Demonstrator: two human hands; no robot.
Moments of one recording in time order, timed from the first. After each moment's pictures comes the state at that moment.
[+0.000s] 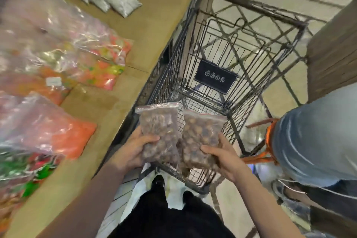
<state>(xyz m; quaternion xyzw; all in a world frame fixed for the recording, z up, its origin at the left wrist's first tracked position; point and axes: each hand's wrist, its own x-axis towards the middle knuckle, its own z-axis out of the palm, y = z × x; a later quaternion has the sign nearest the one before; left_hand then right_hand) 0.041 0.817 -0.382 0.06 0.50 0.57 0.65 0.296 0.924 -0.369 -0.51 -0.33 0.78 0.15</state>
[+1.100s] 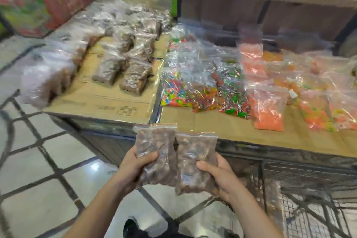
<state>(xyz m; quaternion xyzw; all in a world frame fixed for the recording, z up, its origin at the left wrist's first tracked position) 0.241 0.354 -0.308 -0.22 0.52 0.82 0.09 0.186 0.616 -0.308 -0.13 -0.61 0.72 -0.32</state>
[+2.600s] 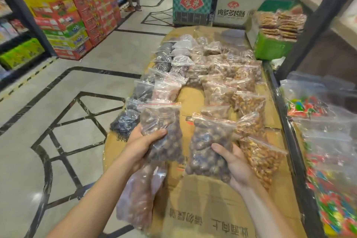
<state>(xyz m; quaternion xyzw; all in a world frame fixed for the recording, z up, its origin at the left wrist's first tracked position) -0.054 -0.208 -0.237 -0.25 0.56 0.79 -0.02 -0.103 0.052 -0.272 -0.07 -0.56 0.79 -0.24</state>
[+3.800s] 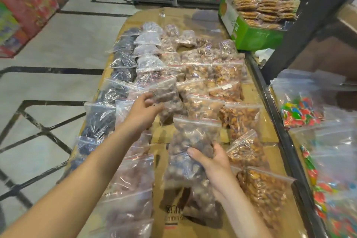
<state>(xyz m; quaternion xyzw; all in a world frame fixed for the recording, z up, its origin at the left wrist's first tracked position) -0.328 -0.235 -0.252 -0.22 0.75 0.62 0.07 -0.233 -0.019 -0.281 -0.20 -0.67 0.69 -0.19</state>
